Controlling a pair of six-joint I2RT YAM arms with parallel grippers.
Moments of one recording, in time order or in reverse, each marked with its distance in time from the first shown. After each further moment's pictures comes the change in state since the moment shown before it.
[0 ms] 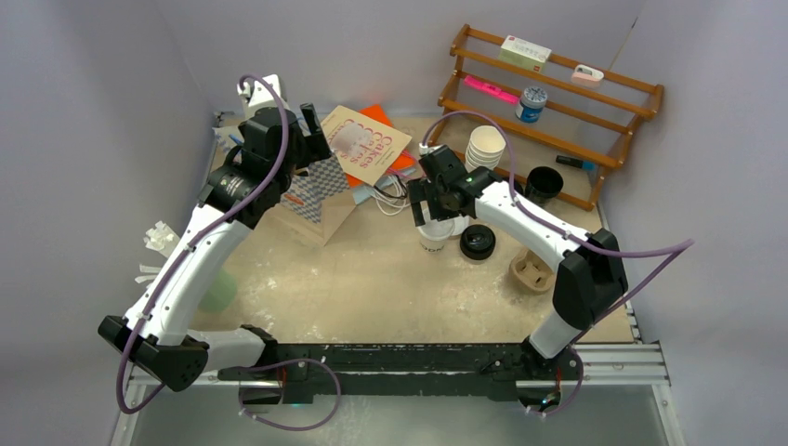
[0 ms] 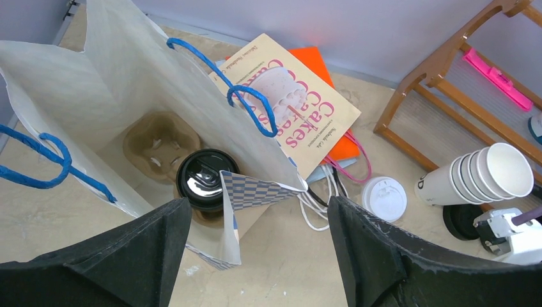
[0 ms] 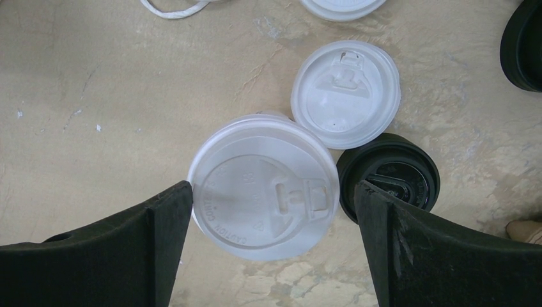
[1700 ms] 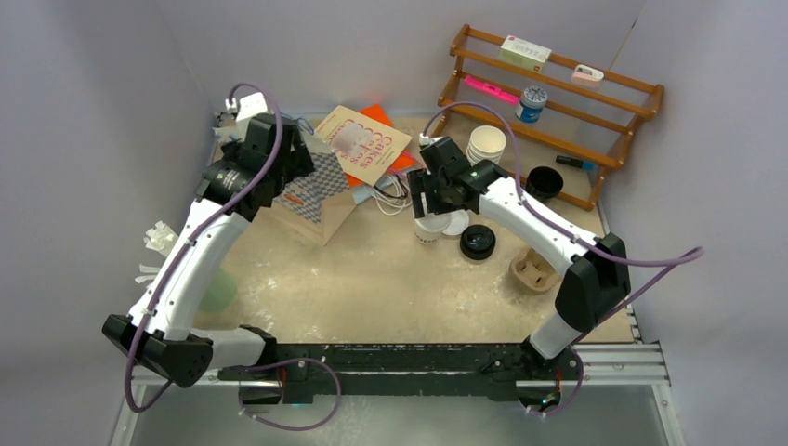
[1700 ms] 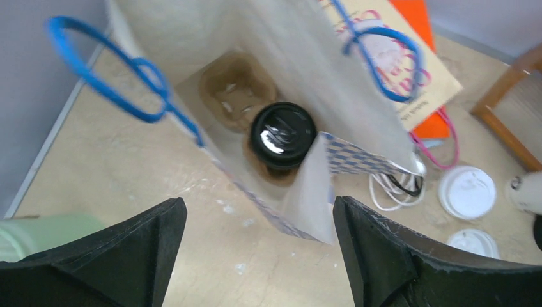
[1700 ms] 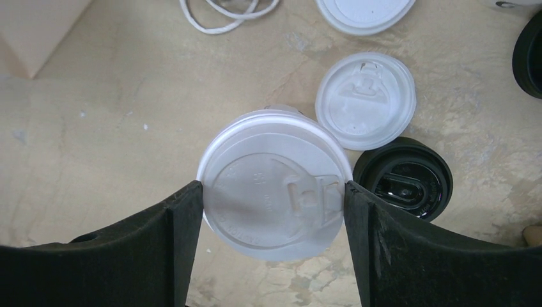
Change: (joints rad) left arm 0.045 0.024 0.010 -0.241 -0.084 -0.096; right arm 0.006 -0.004 0.073 -0.044 -0.045 0.032
